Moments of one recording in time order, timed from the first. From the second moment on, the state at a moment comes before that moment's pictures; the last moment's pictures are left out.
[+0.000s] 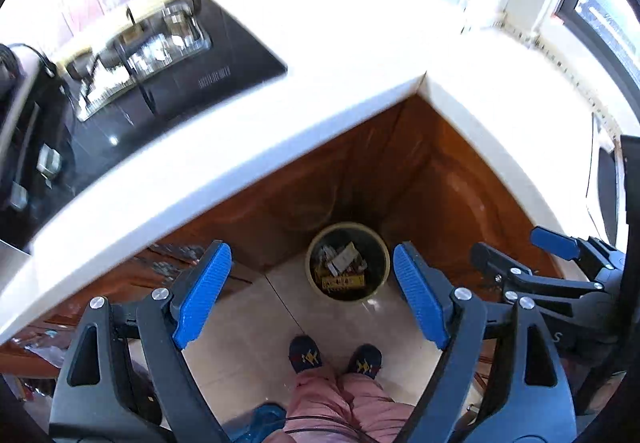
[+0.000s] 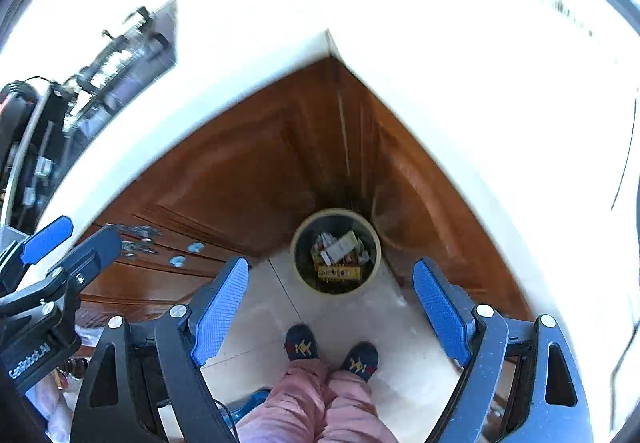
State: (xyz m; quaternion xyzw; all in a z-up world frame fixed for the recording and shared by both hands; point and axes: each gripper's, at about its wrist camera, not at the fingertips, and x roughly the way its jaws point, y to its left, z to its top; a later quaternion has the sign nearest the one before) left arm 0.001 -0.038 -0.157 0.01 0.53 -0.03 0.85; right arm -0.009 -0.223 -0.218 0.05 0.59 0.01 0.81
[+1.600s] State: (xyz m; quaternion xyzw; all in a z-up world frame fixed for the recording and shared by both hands) left arm -0.027 -0.053 0.015 -0.02 0.42 0.02 0.91; right arm -0.044 -0.233 0.026 0.05 0.41 0.04 0.91
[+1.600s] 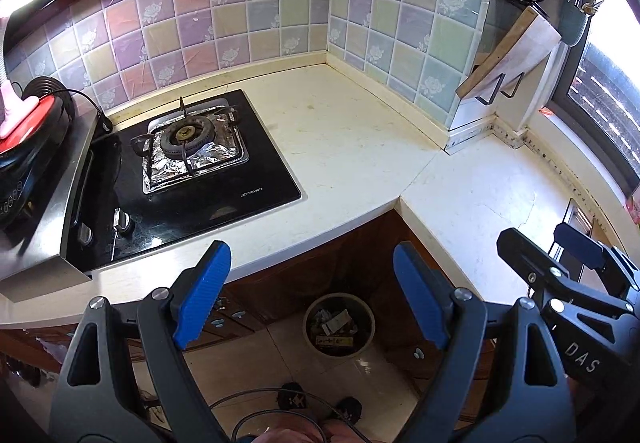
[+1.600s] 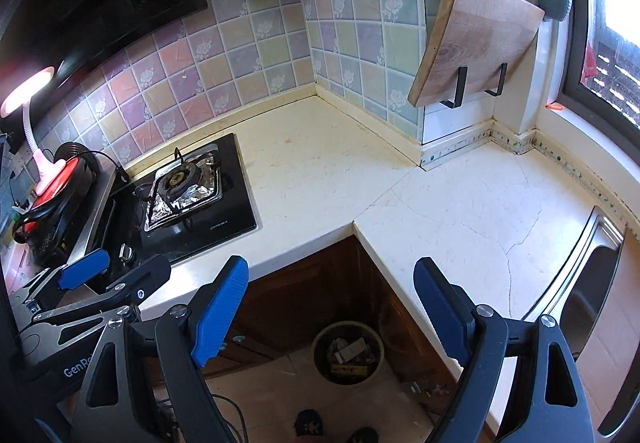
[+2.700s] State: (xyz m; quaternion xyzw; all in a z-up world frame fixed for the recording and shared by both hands) left arm -0.021 -0.054 0.020 -0.02 0.42 0.02 0.91; right arm -0.032 -0.243 0.030 0.05 0.40 0.04 0.92
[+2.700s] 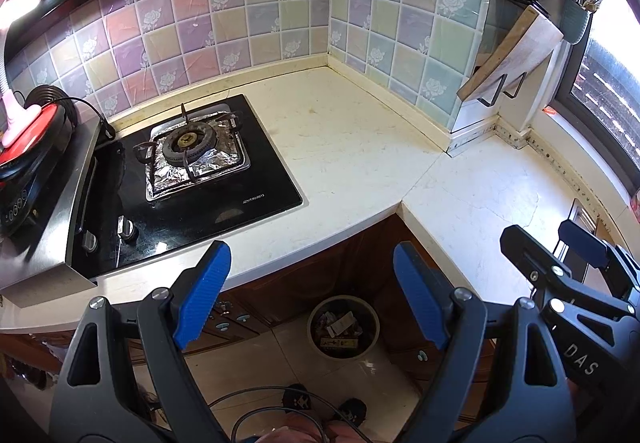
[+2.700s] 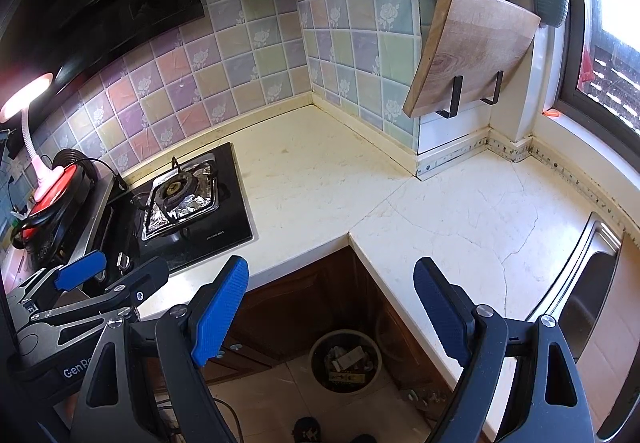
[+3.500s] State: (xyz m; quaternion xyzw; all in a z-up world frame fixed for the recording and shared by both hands) left arm -0.015 -0.056 0.025 -0.02 0.42 0.02 0.91; right arm -0.022 -0.239 0.040 0.05 0.39 0.03 0.92
